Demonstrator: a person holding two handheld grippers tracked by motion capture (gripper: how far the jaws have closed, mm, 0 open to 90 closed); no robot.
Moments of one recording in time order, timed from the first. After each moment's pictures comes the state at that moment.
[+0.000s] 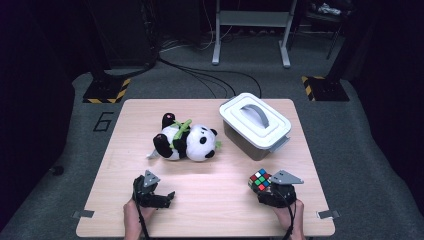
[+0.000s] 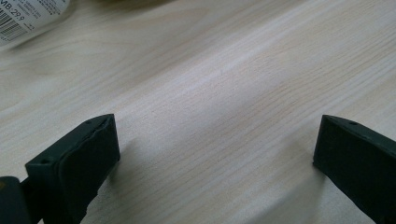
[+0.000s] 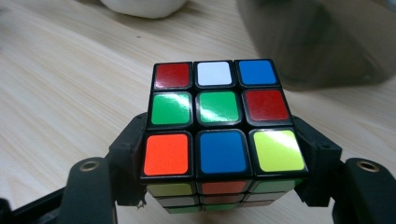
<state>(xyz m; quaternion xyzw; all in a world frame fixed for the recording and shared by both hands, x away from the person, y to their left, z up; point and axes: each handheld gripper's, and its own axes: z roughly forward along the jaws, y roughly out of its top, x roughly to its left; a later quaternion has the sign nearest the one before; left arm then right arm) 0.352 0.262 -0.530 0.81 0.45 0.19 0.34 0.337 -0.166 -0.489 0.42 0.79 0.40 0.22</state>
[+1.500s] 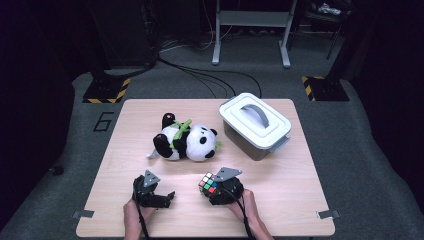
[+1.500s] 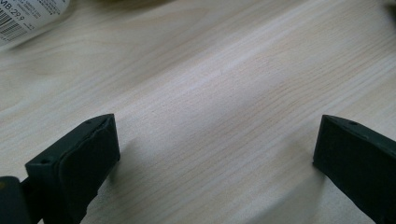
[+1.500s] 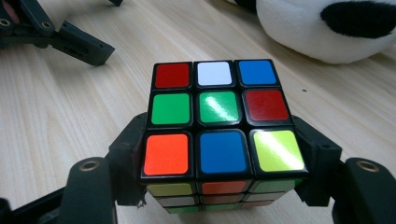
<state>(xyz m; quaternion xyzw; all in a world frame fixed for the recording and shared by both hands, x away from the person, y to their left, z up) 0.352 0.262 -0.530 0.81 0.45 0.19 0.34 0.363 -0.029 -0.500 0.29 0.86 0.40 0.13</state>
